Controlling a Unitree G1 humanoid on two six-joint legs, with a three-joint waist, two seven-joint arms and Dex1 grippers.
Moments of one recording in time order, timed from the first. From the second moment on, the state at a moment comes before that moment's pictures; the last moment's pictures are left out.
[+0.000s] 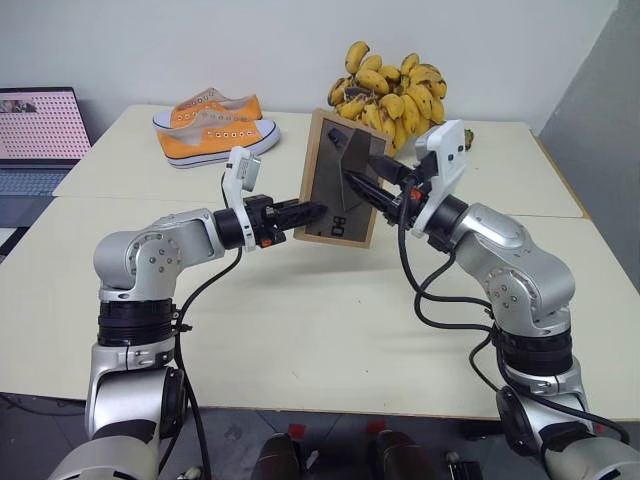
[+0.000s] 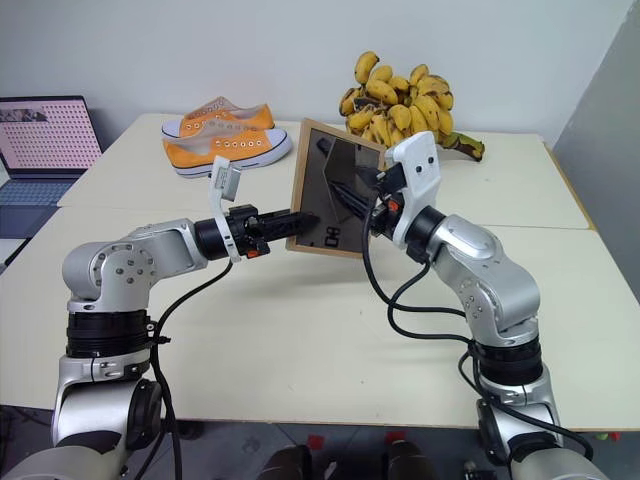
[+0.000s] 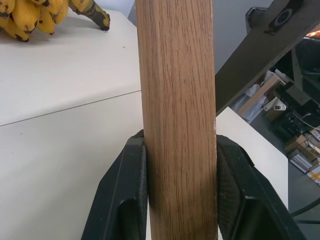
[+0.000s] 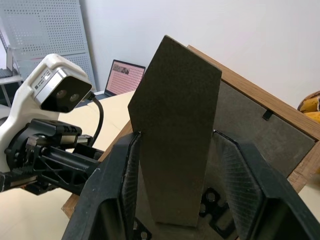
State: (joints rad) left arm -0.79 0.52 0.16 0.04 -0.78 1.09 -0.71; right arm -0.73 -0.28 0.02 -0.33 0.46 0.72 0.44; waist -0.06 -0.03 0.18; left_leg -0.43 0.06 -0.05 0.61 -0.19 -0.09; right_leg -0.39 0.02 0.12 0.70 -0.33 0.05
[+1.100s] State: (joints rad) left arm -0.70 0.61 0.28 -0.01 -1.13 1.61 -0.56; right arm -0.58 -0.76 0.26 0.32 -0.64 -0.80 0.14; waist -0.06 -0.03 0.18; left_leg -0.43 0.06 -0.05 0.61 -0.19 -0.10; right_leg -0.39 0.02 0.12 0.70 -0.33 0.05
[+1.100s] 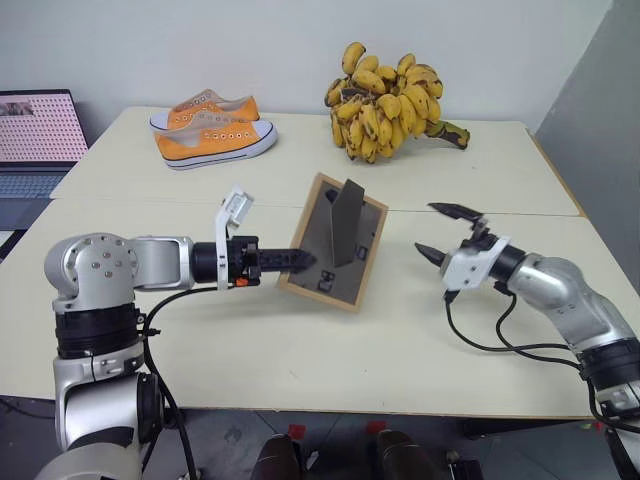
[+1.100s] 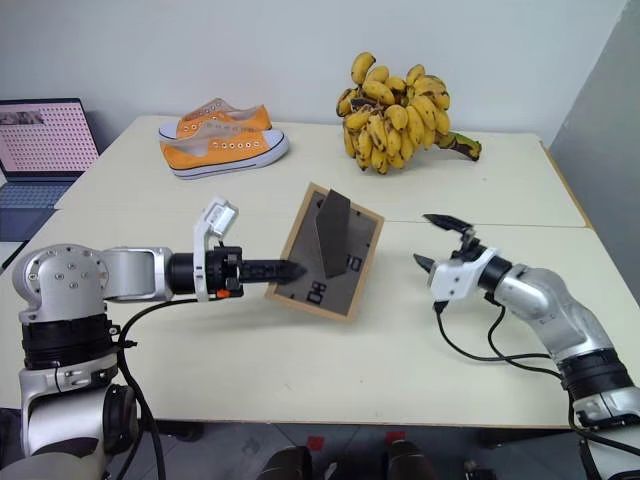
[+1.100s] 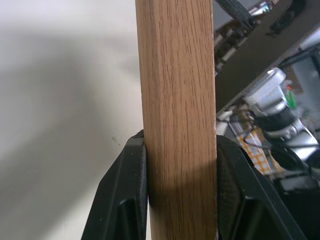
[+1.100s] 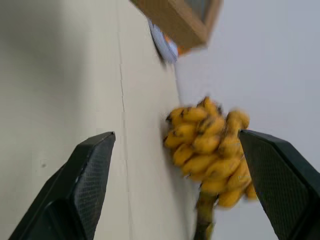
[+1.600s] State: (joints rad) left arm -0.72 0.63 0.28 0.04 -1.37 1.61 -0.30; right arm -0.77 -0.68 0.41 0.52 -1.08 -0.87 -0.44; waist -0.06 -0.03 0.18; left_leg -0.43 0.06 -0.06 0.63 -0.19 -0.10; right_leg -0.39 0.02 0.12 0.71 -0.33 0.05
